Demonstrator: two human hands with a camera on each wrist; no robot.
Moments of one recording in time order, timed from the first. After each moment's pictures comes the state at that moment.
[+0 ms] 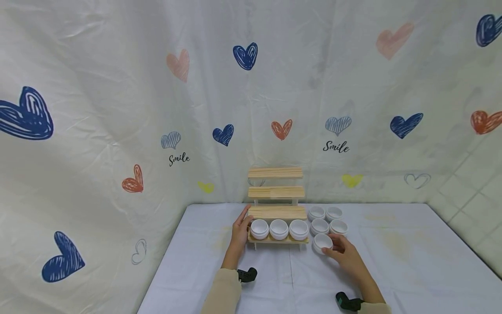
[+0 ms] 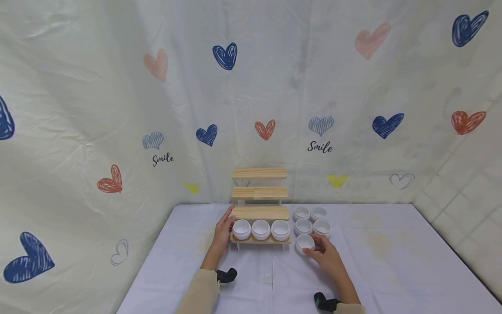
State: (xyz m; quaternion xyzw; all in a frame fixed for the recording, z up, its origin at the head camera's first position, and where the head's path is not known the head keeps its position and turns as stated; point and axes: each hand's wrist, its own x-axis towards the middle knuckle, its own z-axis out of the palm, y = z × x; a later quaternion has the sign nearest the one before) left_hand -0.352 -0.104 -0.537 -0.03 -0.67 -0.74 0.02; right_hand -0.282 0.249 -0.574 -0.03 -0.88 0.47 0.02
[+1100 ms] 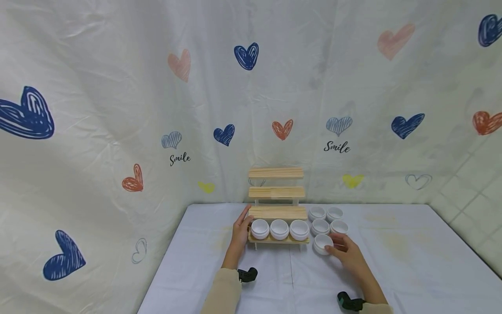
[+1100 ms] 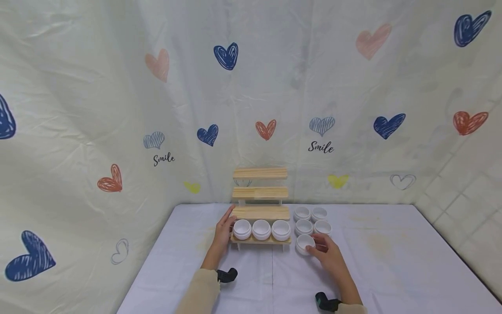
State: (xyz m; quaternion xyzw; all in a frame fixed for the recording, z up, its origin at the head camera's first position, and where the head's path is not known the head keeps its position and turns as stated) left_hand -0.350 -0.104 -0.534 -0.03 -0.68 -0.73 0.02; right_hand -0.280 0.252 -0.569 -0.03 -0.86 0.51 0.02
